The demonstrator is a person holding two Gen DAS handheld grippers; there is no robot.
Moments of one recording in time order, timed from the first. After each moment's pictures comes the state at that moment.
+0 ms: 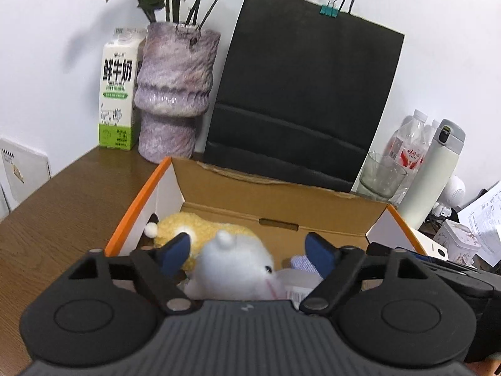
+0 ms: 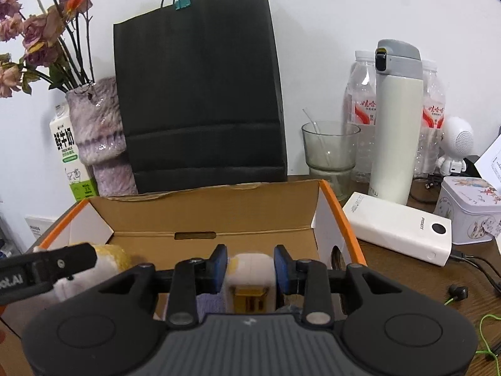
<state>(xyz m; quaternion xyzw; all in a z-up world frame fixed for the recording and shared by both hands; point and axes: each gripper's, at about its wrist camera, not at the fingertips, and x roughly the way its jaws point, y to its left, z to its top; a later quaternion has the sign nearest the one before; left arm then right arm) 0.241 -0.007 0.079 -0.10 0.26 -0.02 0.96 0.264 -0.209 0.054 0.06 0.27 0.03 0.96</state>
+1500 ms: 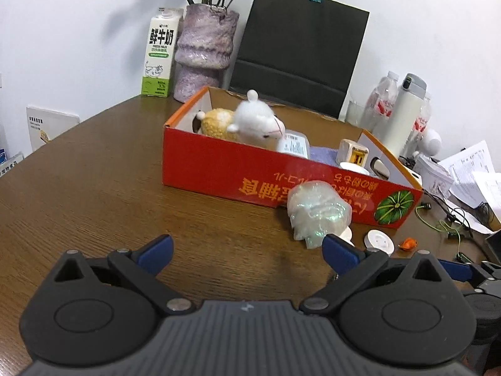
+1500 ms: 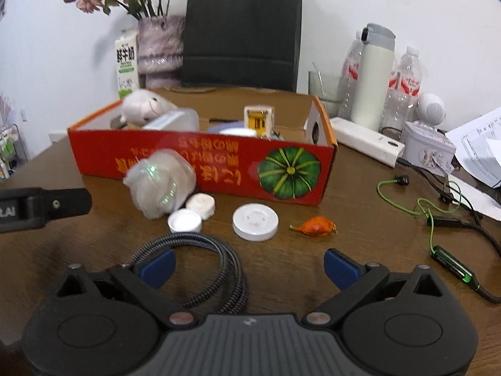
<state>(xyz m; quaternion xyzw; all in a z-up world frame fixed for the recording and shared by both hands) 0.069 -0.003 0.033 -0.11 0.29 -0.01 0.95 0.076 -0.208 0.017 -0.03 0.33 0.06 0.94</state>
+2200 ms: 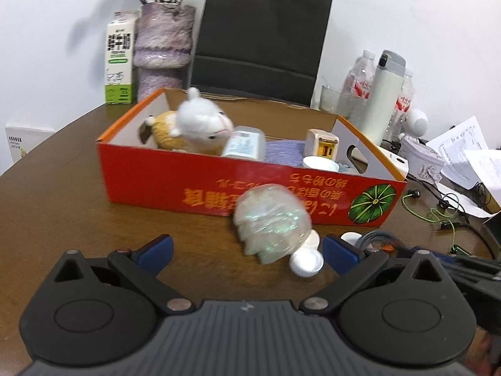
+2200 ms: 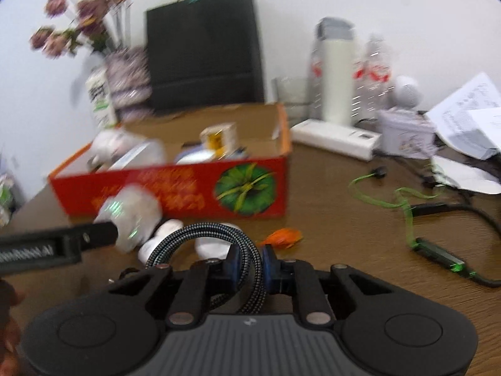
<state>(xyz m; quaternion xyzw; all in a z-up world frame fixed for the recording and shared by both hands) 0.106 -0.055 0.035 -0.06 0.30 -0.04 0.95 0.079 -0.253 0.027 0.05 0.30 0.03 0.95</state>
